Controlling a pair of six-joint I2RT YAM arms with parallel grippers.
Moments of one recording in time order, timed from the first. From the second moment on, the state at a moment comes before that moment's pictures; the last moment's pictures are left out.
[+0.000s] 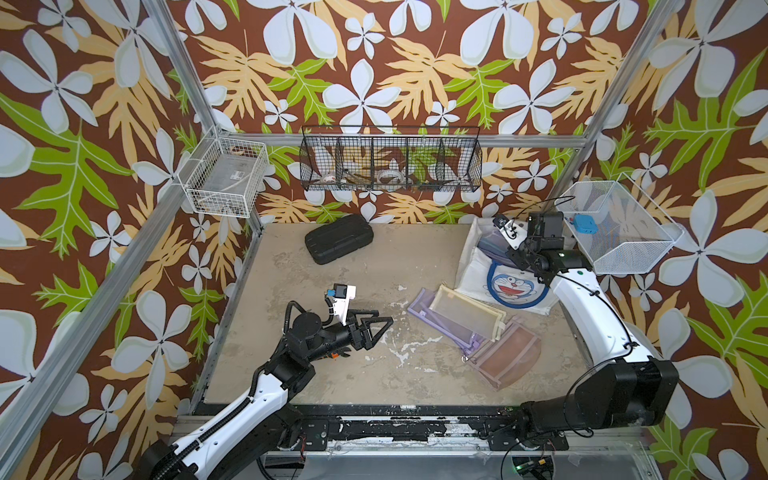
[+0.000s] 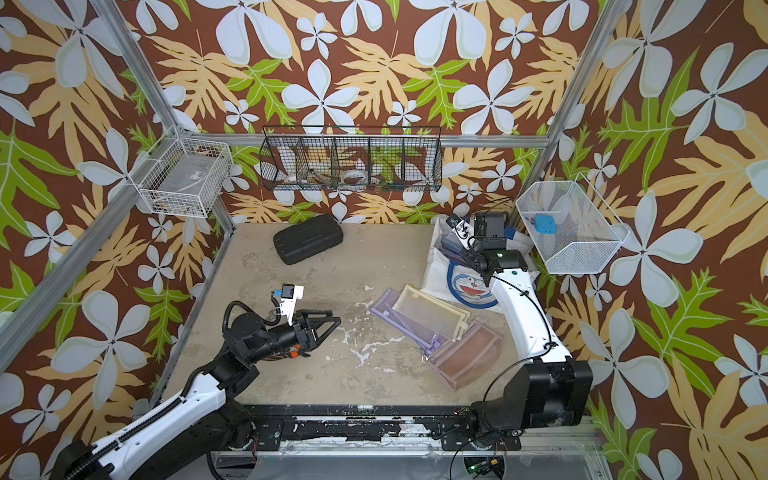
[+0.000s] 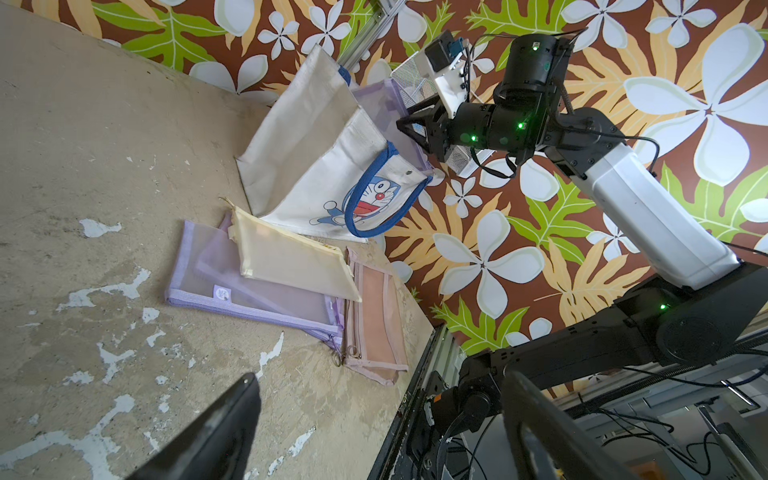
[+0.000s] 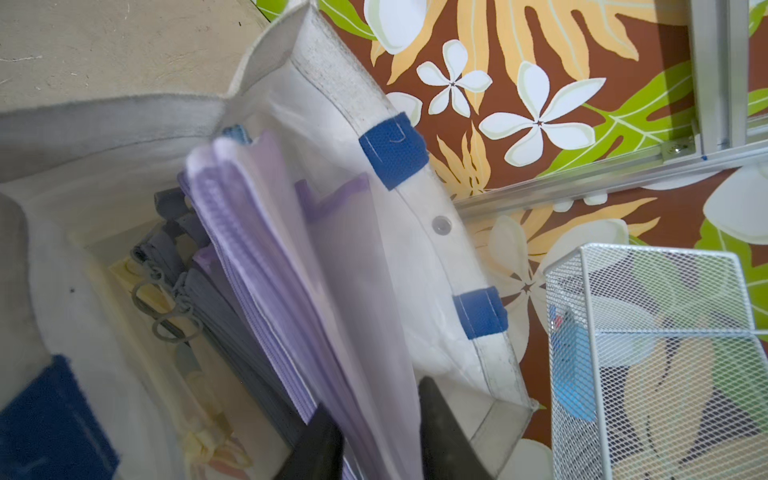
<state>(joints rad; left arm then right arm) -0.56 0.81 0.39 0.37 0.50 -0.77 0.04 1.45 1.39 -0.58 0.26 -0.78</state>
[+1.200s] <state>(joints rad) -0.81 1.59 0.71 0.41 0.23 -1.03 0.35 0.98 0.90 -0.47 -0.02 -0.02</state>
